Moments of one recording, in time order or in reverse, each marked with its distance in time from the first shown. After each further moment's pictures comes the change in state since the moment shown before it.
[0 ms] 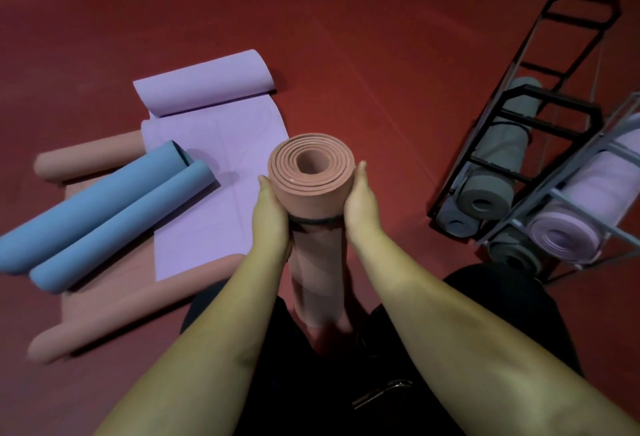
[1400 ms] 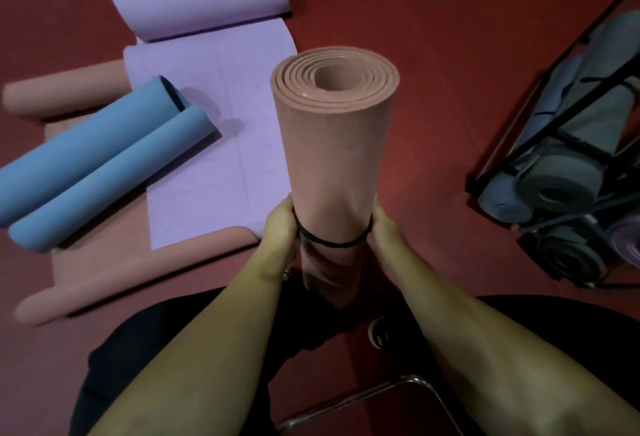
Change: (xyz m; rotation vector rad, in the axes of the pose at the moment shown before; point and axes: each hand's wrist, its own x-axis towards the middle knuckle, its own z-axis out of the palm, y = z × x) left_hand 0.112 -0.071 -0.010 0.189 0.056 -0.358; right_hand 0.110 0.154 -0.004 -0.070 -0.030 0.268
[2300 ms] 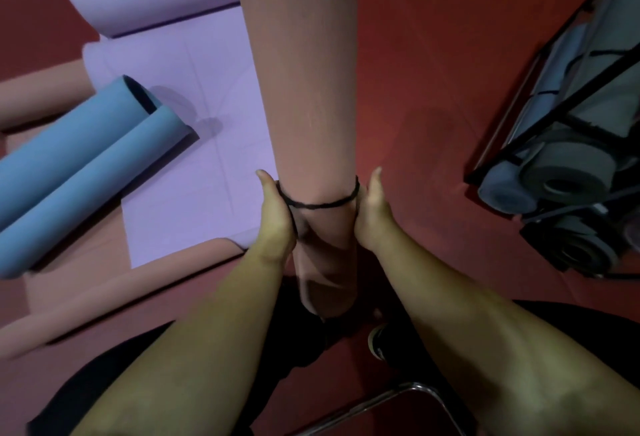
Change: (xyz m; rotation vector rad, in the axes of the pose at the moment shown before) left_hand 0.078 -0.008 0.037 -0.105 -0.113 0.133; right_hand 0.066 -0.025 0.019 0.359 -0.171 0.247
